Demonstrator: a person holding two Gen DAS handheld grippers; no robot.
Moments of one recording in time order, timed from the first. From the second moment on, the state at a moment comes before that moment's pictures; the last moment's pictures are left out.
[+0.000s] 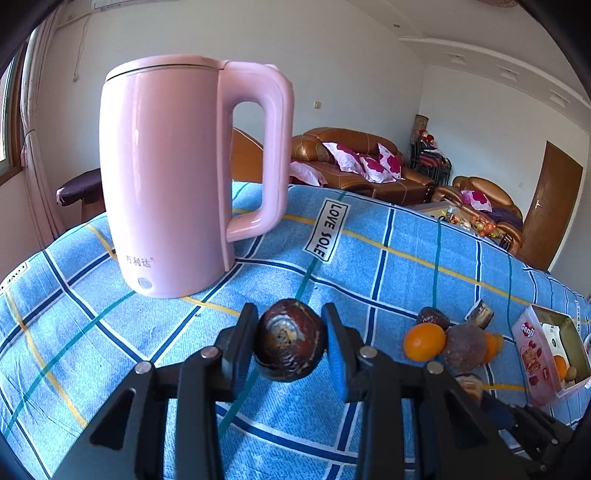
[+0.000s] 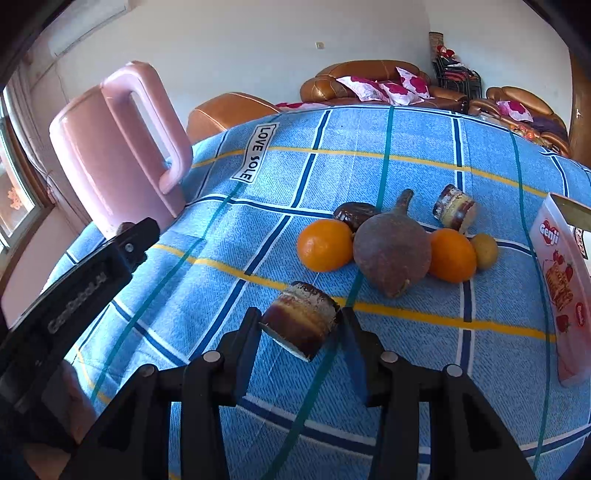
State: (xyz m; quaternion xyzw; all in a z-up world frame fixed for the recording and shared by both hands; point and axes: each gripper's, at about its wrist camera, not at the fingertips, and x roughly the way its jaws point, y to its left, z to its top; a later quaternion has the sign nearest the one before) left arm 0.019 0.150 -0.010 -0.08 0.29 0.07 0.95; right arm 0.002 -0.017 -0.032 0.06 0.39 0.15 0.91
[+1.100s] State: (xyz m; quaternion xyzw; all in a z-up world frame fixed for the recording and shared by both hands) left arm 0.001 0.062 -0.003 0.03 0.24 0.02 0.97; right arm -0.054 -0.115 0.013 -0.04 0.20 -0.01 0.98
